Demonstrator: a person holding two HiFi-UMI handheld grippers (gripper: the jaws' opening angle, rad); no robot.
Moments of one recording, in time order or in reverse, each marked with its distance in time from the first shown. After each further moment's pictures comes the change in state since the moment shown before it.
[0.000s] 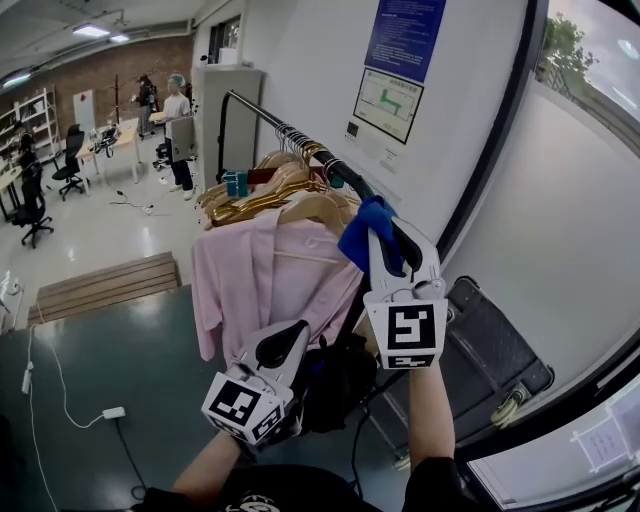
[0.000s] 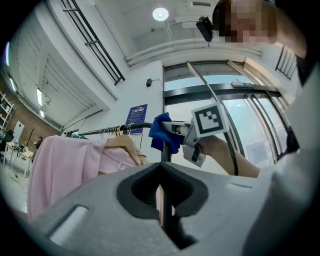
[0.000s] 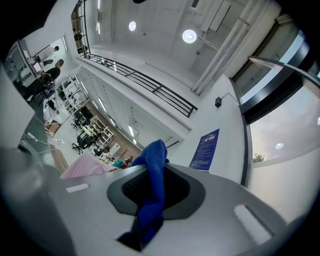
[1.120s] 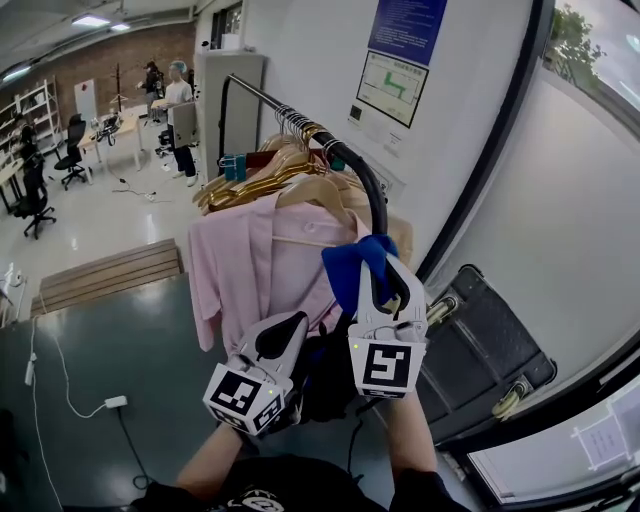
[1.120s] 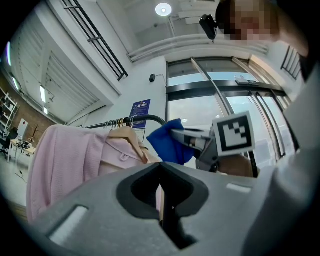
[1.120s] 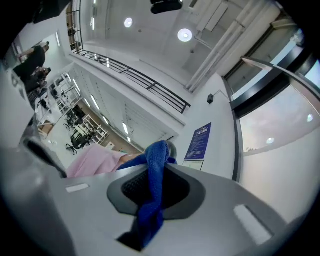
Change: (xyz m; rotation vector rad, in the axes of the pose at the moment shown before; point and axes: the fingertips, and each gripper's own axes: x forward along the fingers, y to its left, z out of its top) left arm 0.005 0.004 -0.025 -0.024 0.045 0.034; right arm -0.044 0.036 -0.053 0.053 0.065 -0.064
